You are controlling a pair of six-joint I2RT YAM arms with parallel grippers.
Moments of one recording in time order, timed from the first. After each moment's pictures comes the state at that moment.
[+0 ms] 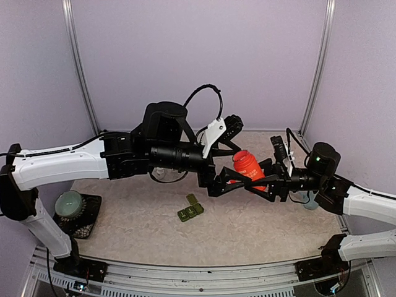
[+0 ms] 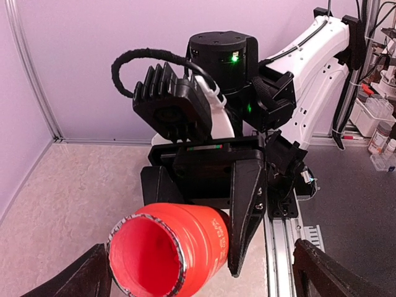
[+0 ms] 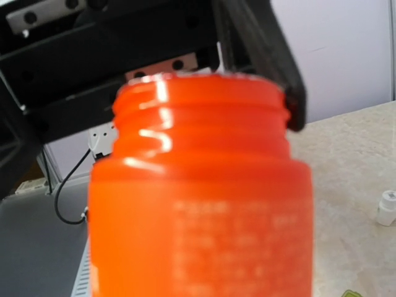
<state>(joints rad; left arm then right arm) -1.16 1.61 1.46 -0.12 0.32 0.12 0.66 0.98 0.53 0.46 -0.83 0.21</state>
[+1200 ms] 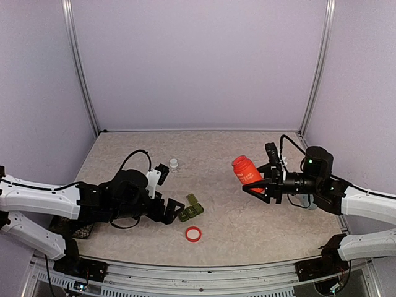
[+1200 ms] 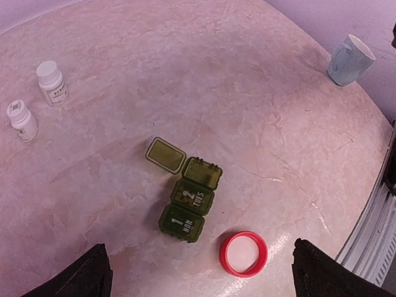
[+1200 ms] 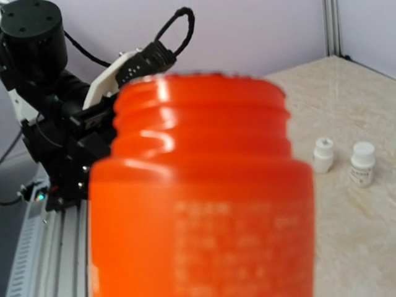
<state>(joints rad) -1.10 1.23 0.68 -0.06 -0.23 -0.44 0.63 0.98 0.51 0.33 -0.70 0.10</state>
